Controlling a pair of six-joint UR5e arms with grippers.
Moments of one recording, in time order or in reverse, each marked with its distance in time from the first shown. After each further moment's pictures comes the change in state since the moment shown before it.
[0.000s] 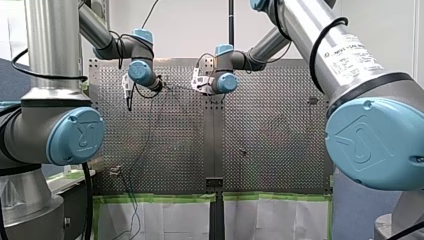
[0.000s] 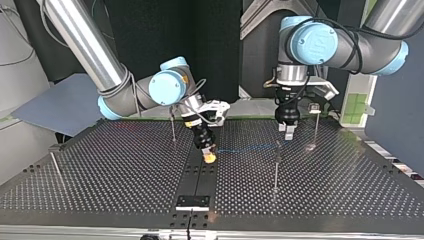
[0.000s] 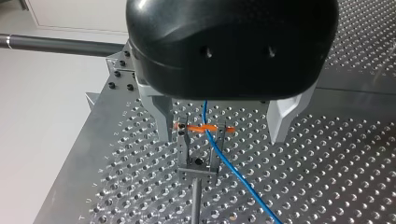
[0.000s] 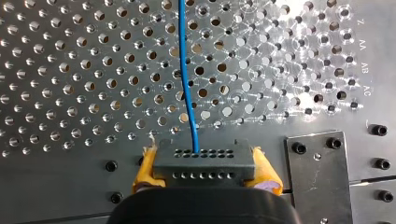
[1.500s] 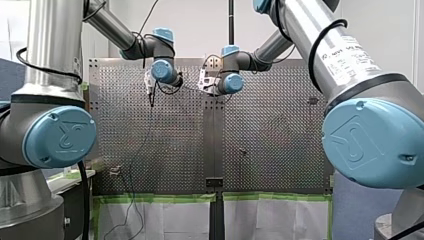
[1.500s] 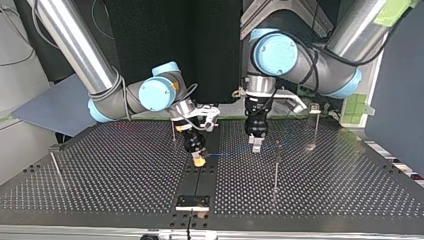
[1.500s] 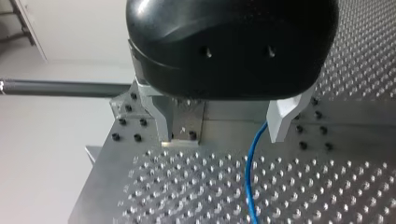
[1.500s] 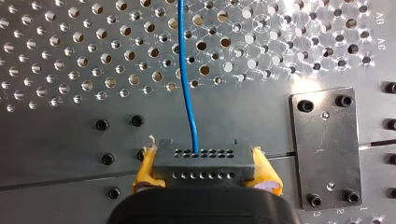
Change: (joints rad) left arm -0.175 -0.145 0.181 0.038 -0.120 0.041; right arm -0.045 0.000 0.000 0.012 -0.011 -0.009
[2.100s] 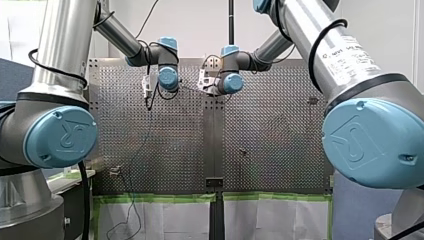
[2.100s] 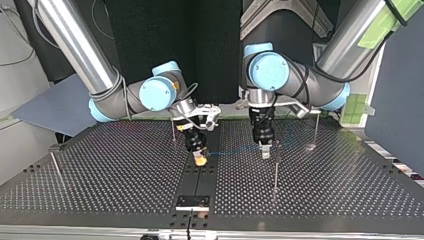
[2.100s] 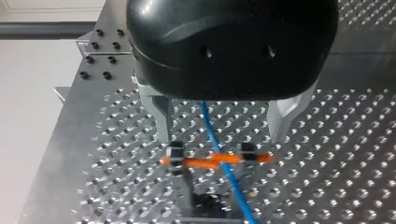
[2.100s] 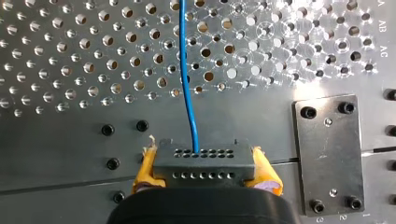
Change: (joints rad) left arm 0.013 -0.086 0.051 0.026 -0.141 0.068; right arm 0.003 0.000 0.000 0.007 -0.009 -0.002
